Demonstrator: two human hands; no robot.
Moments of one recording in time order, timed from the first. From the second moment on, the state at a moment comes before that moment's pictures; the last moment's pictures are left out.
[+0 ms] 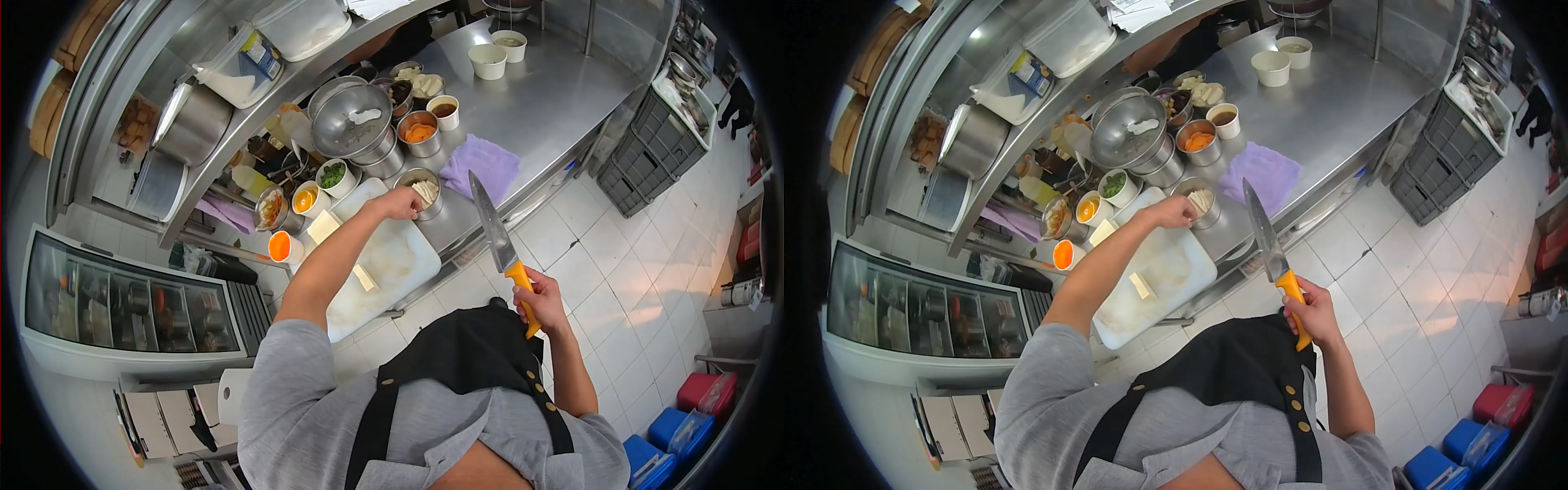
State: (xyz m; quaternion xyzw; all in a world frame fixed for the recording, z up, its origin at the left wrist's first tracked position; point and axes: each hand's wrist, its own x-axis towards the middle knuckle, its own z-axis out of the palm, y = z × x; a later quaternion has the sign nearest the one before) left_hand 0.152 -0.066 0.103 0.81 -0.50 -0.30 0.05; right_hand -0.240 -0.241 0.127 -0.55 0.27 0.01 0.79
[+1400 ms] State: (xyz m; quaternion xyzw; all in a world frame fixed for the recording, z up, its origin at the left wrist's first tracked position) left_hand 0.005 -0.068 0.098 0.83 -0.38 0.19 0.35; right_hand -0.139 -0.226 0.155 -0.54 0.21 -0.06 0.81
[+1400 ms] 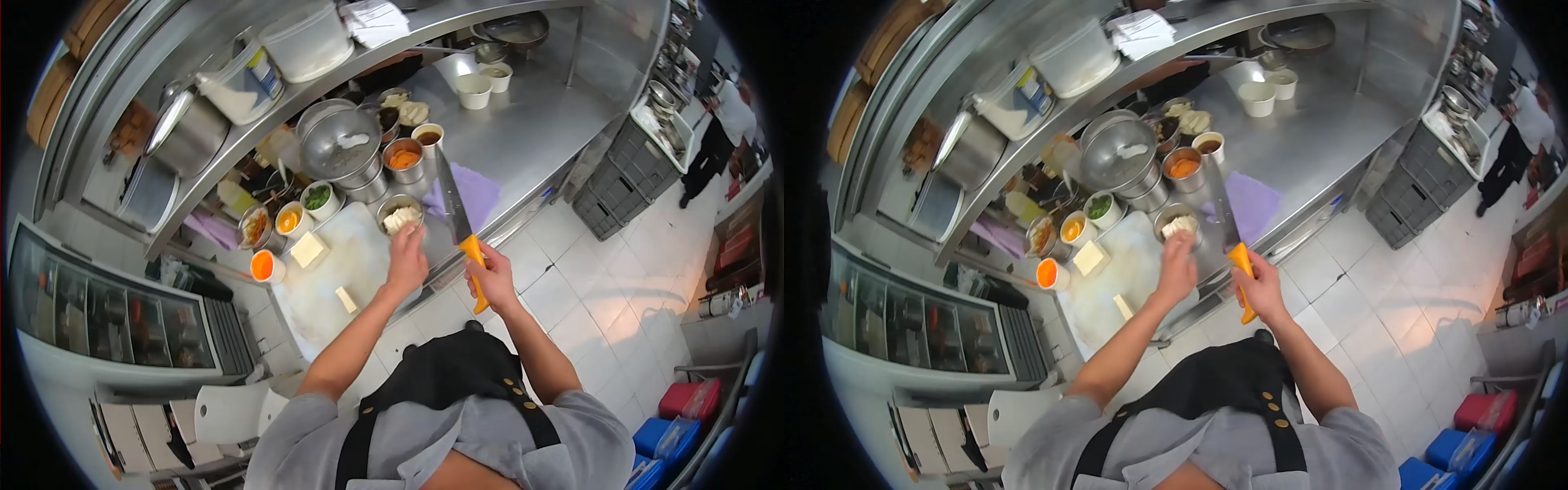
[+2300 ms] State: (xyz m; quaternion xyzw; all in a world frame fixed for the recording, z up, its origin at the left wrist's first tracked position) left_hand -0.105 -0.147 0.136 0.41 0.01 -0.12 0.90; right_hand -0.178 -0.276 0.162 -0.93 0.04 -0.17 0.33
